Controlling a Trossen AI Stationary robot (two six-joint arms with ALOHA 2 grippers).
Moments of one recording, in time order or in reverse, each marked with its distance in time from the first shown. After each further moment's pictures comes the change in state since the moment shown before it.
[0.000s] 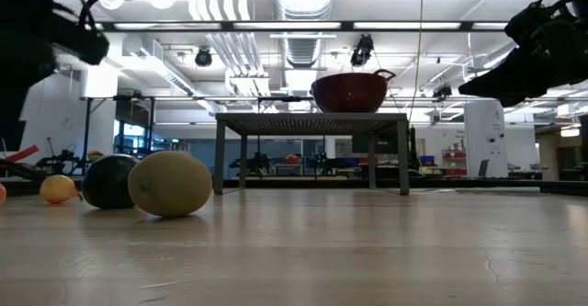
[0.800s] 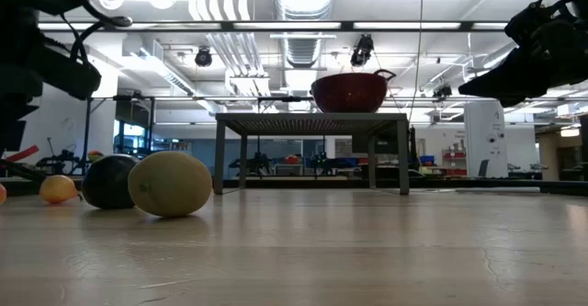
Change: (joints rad) left arm -0.013 0.000 -0.154 0.278 0.072 -0.013; right arm 0.000 0.000 0.000 0.000 0.000 -0.001
